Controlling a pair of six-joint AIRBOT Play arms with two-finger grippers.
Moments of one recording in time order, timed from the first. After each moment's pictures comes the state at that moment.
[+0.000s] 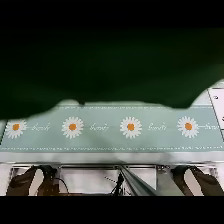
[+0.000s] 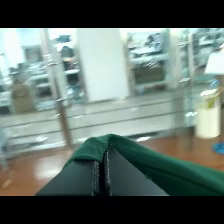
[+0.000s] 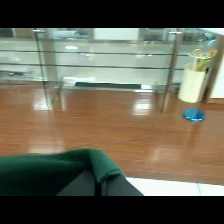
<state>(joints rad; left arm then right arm) 0.31 -0.54 1.85 1.17 -1.10 -1.30 -0.34 -0.72 2.11 -1.15 1.48 1.52</state>
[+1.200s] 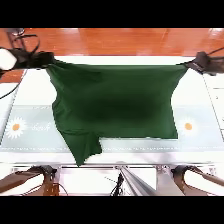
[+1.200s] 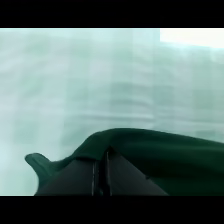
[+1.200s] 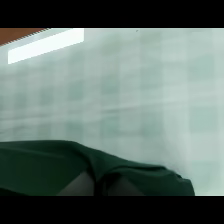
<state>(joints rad) -0.08 -1.28 1.29 1.50 -0.79 -1.73 -0.29 -1.30 1.31 -0.89 1.04 1.32</state>
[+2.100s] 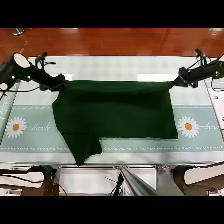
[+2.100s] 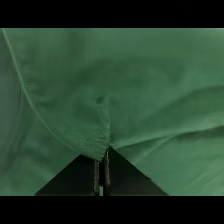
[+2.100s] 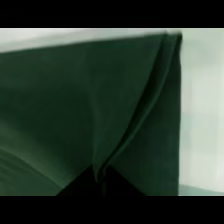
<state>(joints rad) 0.06 -1.58 1.31 1.16 -1.16 -1.52 -0.30 -1.71 1.50 -0.98 1.36 1.37</state>
